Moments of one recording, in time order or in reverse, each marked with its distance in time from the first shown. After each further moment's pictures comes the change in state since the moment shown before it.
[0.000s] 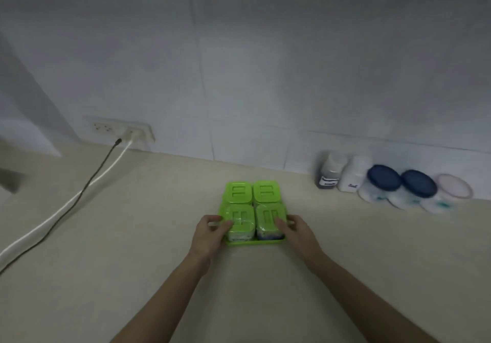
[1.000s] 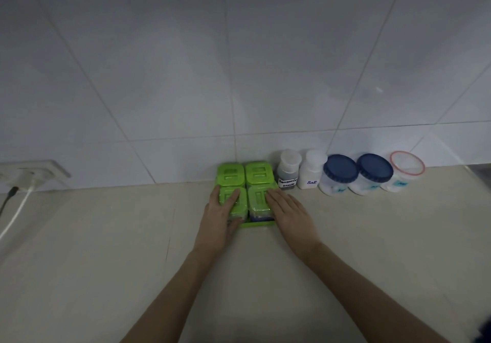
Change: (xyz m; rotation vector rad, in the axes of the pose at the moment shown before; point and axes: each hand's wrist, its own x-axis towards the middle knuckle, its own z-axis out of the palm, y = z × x) left_hand 0.093 0.045 0.144 0.773 -0.235 0.819; right_hand 0.075 0.029 -0.087 -1.077 0.288 -0.590
